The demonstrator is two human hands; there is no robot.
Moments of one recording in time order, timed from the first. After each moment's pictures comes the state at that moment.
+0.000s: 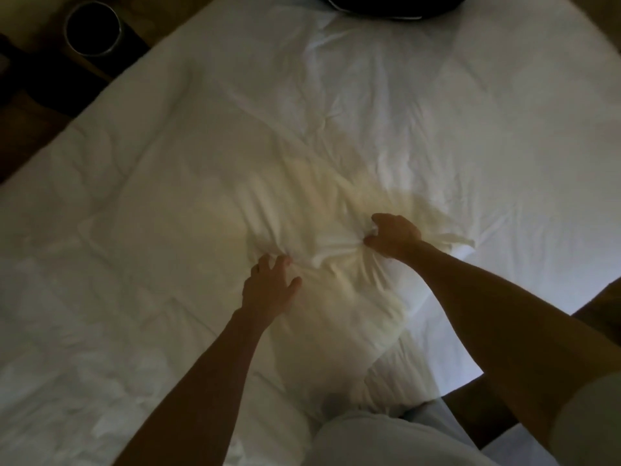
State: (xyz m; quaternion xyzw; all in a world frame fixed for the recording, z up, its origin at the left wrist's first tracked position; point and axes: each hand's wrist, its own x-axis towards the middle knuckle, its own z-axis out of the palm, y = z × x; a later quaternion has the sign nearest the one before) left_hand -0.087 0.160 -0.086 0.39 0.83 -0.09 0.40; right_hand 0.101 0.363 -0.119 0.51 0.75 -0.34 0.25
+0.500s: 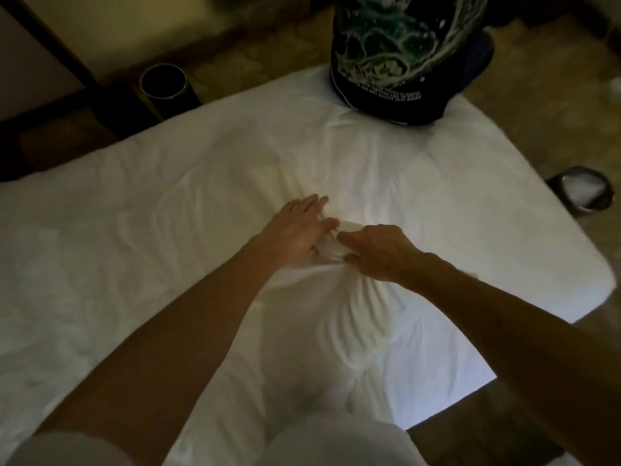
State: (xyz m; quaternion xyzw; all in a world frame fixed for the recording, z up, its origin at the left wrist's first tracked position) left_hand -0.079 0.243 0.057 0.71 0.68 -0.08 0.14; right_hand 0.097 0.331 0.105 0.18 0.96 -0.12 0.19
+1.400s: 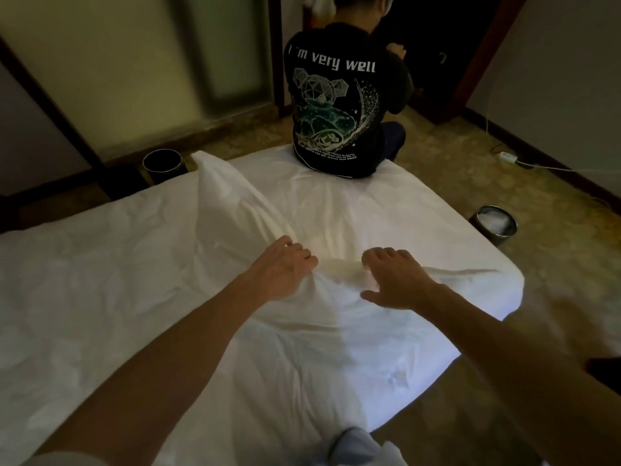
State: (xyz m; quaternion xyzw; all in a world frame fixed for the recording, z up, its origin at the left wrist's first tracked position) left_hand 0.045 0.109 0.142 0.80 0.60 0.00 -0.07; right_hand 0.288 0.221 0.174 0.30 0.95 -0.01 0.12
